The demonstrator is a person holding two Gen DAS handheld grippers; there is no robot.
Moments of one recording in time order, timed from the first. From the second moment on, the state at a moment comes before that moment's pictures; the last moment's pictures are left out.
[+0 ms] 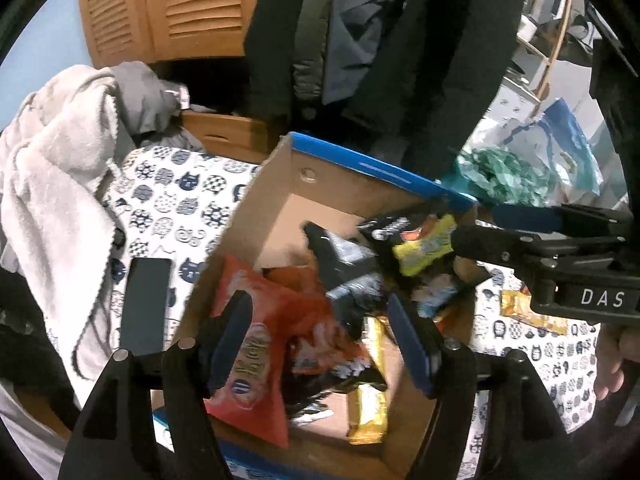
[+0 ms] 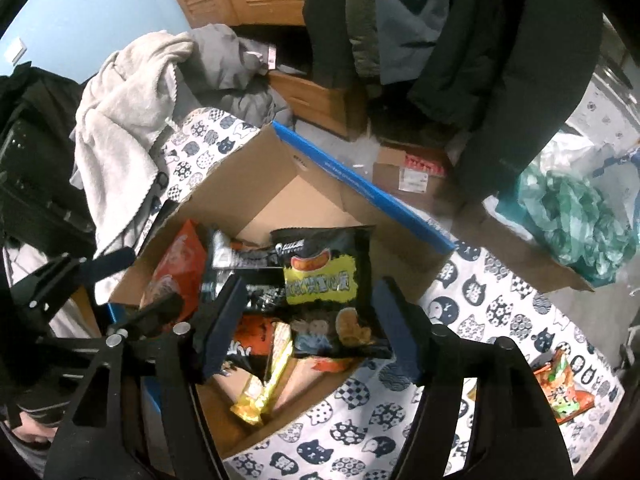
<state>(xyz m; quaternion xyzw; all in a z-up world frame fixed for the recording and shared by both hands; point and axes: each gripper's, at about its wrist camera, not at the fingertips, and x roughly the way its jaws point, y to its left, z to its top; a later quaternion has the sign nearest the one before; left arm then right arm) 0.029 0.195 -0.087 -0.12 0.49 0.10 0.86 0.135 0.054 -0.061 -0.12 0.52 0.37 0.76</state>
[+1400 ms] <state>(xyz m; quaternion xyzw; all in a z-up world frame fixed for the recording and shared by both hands) 0.084 -0.001 -0.101 0.02 0.51 -0.03 0.86 0.175 -0.204 -0.105 -0.16 0.56 0.24 0.78</state>
